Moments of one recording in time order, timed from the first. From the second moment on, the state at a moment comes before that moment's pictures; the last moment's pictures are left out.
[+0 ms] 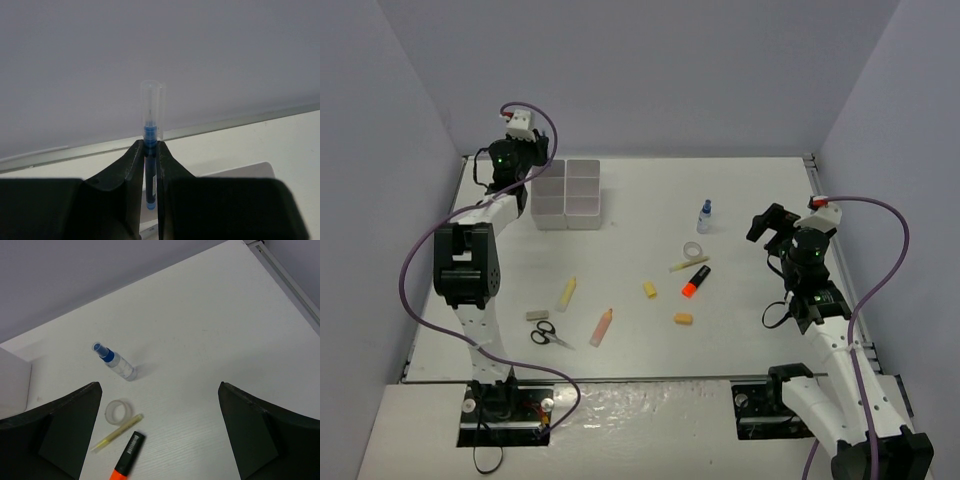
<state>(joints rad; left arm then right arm) -0.02 2.03 1.49 0.56 0.27 -0.07 0.12 0.80 0.64 -0.08 0.24 0.40</state>
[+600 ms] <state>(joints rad) -0.02 2.03 1.31 0.71 0.29 -0.01 0.12 0.81 0.65 -0.08 0.25 0.40</state>
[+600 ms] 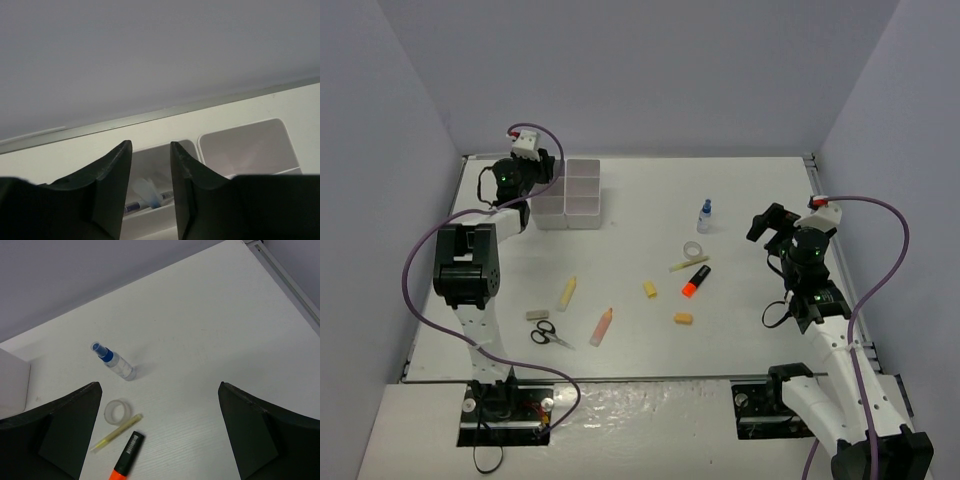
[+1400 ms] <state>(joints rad) 0.09 1.54 1.57 -0.79 0.10 0.46 0.13 0.86 0.70 -0.10 0.16 0.36</state>
